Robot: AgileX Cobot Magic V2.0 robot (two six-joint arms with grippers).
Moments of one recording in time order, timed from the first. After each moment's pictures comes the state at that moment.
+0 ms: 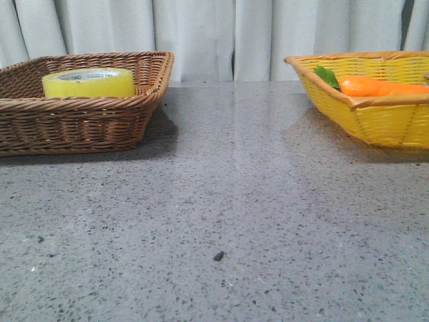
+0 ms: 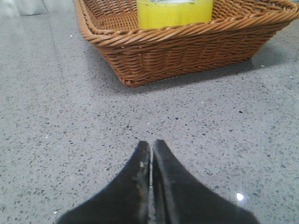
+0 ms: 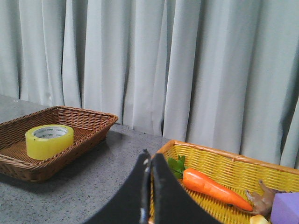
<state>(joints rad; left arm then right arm) -0.25 -0.01 0.00 -0.07 0.32 0.08 0.48 0.04 -0.53 -0.30 0.46 0.14</state>
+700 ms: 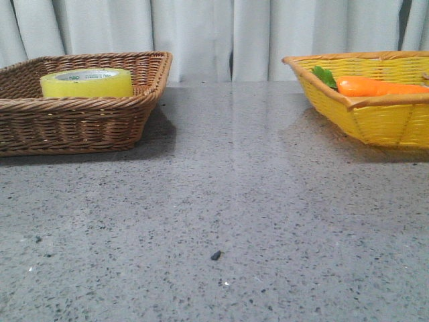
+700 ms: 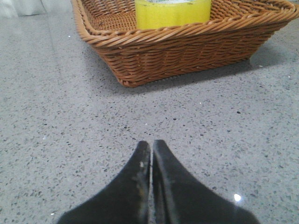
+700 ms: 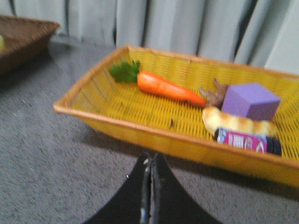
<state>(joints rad) -0.25 -0.01 0.00 -0.07 0.32 0.08 0.31 0.04 -0.41 -0.31 0.68 0.14</state>
